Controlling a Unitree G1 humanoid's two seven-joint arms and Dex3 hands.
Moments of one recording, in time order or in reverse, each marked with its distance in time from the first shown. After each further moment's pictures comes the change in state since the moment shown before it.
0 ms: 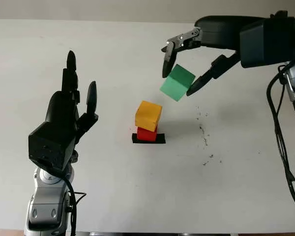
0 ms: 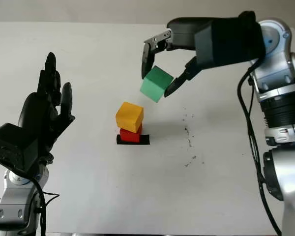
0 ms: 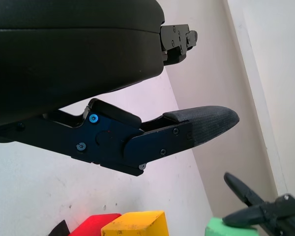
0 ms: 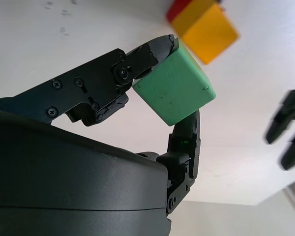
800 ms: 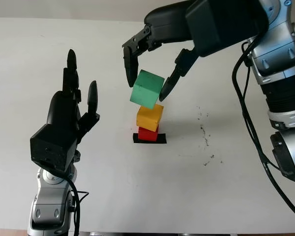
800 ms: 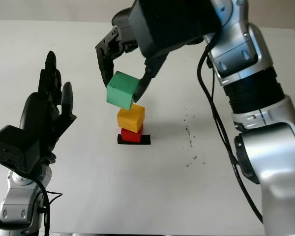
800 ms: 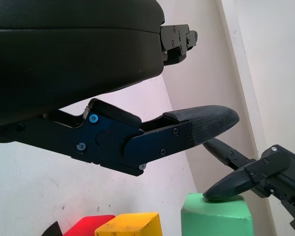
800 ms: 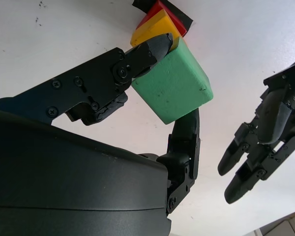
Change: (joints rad) left arm 0.000 -0.018 -0.006 0.020 -0.003 -0.046 0.020; right arm -0.148 0.123 0.117 -0.033 -0.070 0.100 0.132
